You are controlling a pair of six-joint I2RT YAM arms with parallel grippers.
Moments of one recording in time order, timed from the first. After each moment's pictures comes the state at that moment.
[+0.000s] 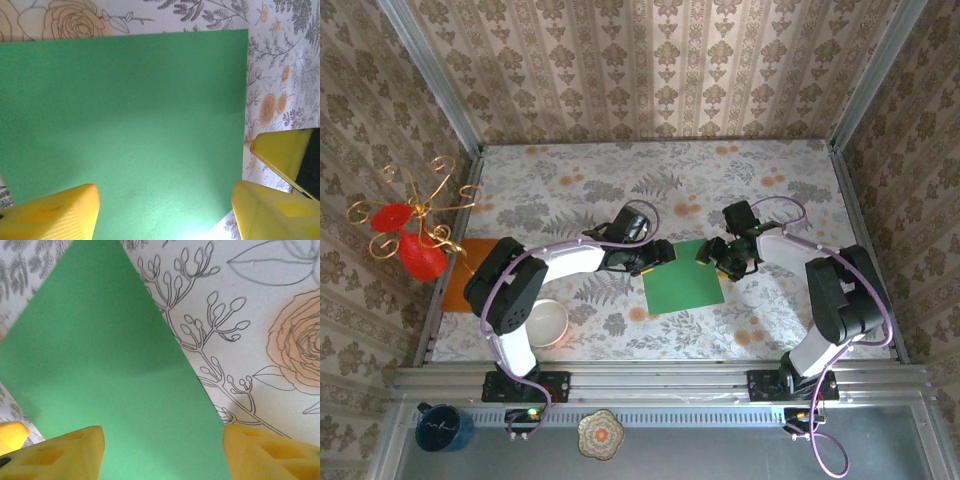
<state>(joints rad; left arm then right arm) -0.76 1.79 1.02 -0.15 0.36 -0.91 0.29 1.64 0.90 -0.50 -0.30 0.78</state>
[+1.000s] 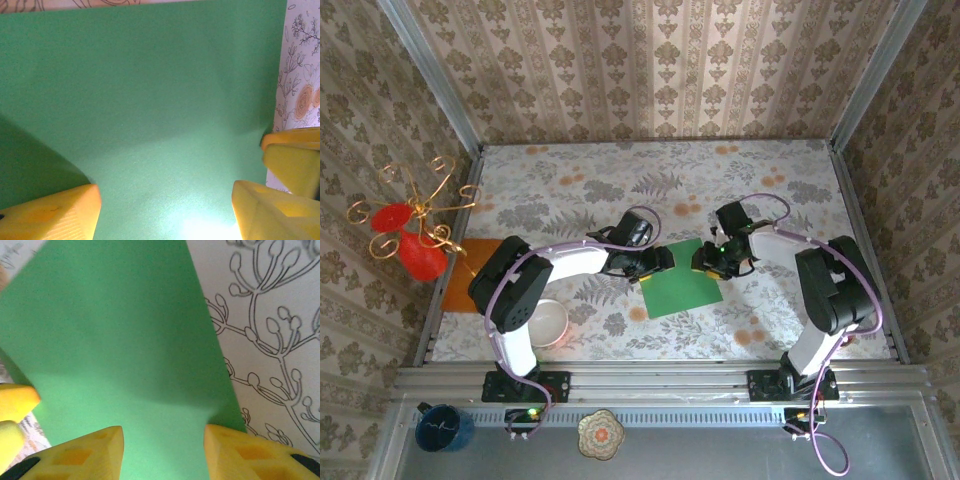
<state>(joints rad) -0.77 1.81 1.02 -0.20 0.34 -0.93 0.31 1.71 0.92 -0.48 -0.39 0.58</state>
